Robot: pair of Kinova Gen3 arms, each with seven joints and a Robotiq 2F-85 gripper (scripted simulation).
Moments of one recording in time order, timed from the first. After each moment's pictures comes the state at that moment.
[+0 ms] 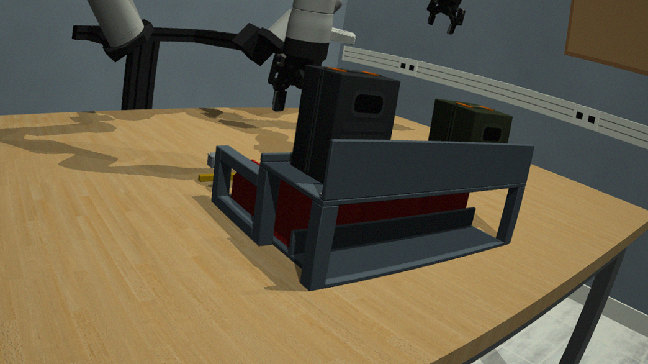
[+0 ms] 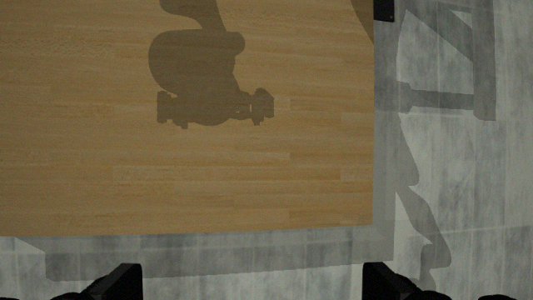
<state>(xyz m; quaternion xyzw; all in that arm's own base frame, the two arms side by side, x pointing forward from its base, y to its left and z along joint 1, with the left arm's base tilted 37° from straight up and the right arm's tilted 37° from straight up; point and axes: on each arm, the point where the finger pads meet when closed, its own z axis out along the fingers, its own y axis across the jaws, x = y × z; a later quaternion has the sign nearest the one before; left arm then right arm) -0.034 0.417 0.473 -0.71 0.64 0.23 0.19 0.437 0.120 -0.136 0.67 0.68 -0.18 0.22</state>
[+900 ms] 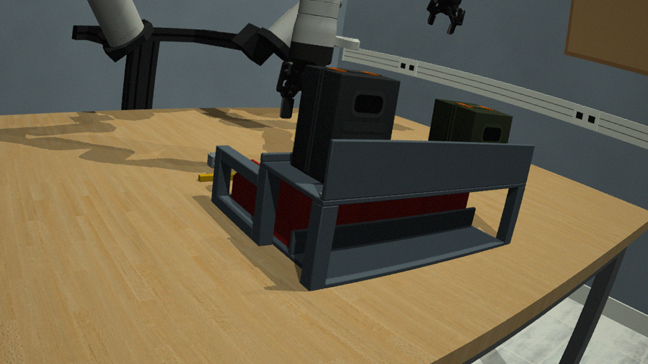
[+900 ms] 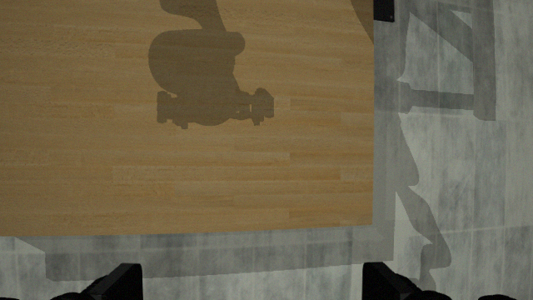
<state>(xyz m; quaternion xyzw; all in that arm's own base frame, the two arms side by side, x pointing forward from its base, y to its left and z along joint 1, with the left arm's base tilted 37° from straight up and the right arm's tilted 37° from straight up) -0.034 0.417 0.473 -0.71 0.64 0.23 0.19 0.439 0.126 -0.152 0.69 0.65 -0.15 0.28</state>
